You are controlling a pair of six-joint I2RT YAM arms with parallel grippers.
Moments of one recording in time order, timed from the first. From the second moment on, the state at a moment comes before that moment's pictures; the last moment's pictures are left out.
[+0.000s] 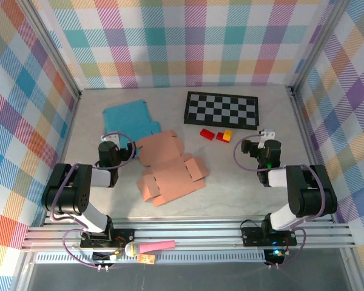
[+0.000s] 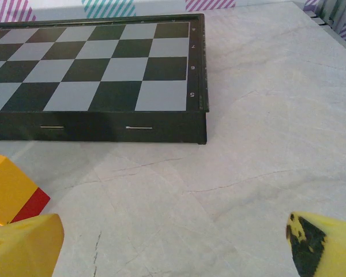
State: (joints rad) left arm -0.05 1.58 0.40 0.73 -0.09 -0.11; right arm 0.03 1.53 0.38 0.77 0.05 0.07
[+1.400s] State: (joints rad) left arm -0.35 1.27 1.31 -0.34 -0.48 -0.60; right arm 0.05 1.04 1.34 -0.29 0.18 0.52
